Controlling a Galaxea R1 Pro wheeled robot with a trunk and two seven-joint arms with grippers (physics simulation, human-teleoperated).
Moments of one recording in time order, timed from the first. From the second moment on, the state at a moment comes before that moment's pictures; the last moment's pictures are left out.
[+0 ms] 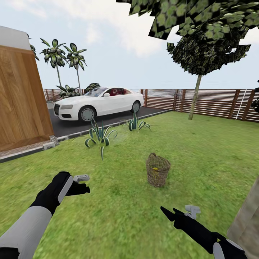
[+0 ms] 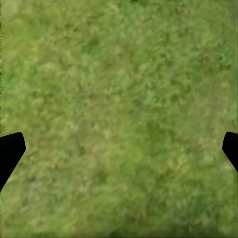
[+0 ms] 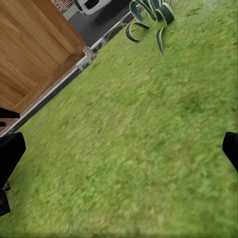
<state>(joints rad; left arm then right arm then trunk) -0.76 0.15 -0.08 -0.80 0.26 1.04 0.01 -0.02 0.06 -0.30 -1.56 -0.21 0.63 0.70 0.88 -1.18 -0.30</state>
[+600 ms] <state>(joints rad) -0.76 0.15 -0.08 -0.79 0.25 1.04 0.01 -0.02 0.07 -0.30 -1.56 -0.21 0.63 0.70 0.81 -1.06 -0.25</state>
